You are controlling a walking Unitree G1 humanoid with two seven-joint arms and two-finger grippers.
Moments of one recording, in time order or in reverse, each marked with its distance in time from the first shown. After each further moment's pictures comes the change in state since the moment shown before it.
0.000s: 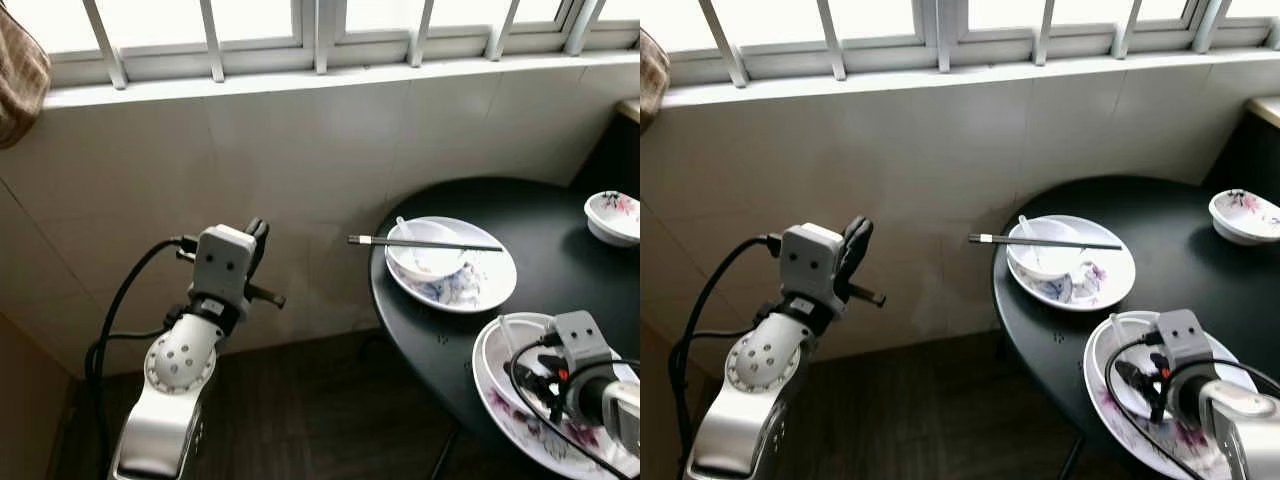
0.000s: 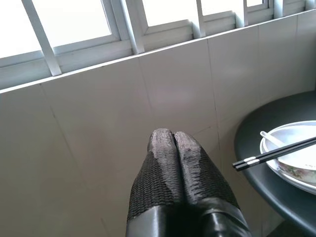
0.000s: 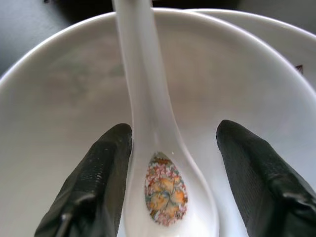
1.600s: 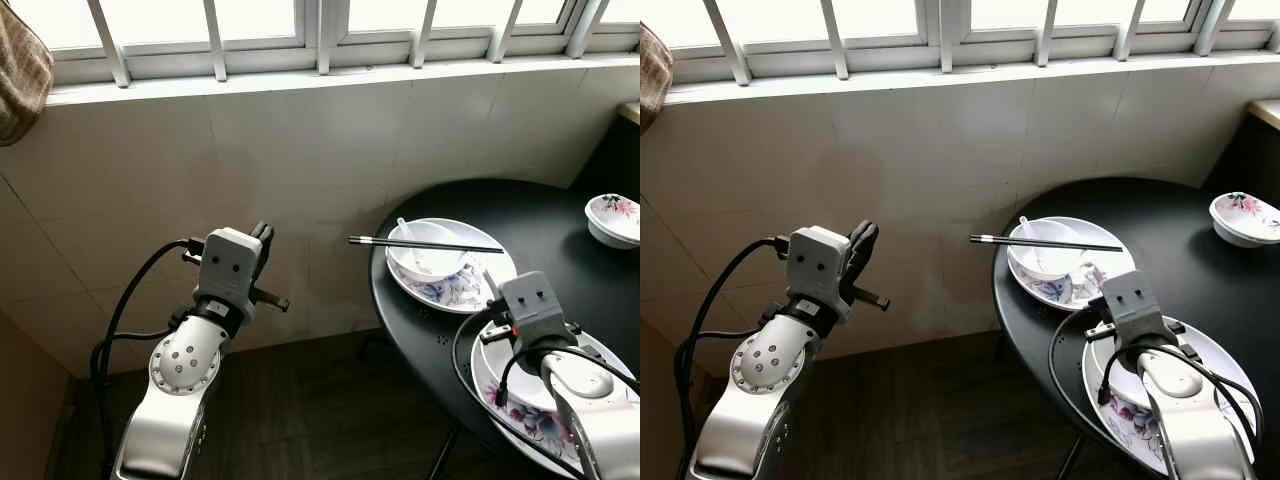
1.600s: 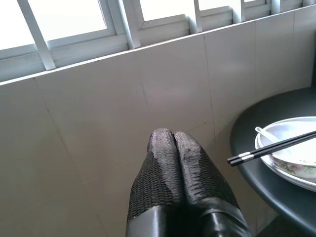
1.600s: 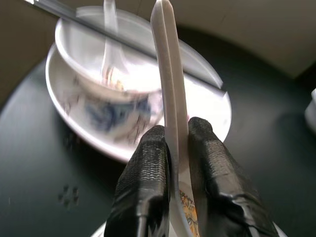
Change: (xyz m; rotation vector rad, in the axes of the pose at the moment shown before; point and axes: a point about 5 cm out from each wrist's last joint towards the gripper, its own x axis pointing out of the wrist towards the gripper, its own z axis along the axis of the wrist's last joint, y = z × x) left arm 0.000 -0.003 -0.002 -0.004 0.020 -0.010; right arm -0.001 0.059 0.059 -0.253 -0.413 -0.233
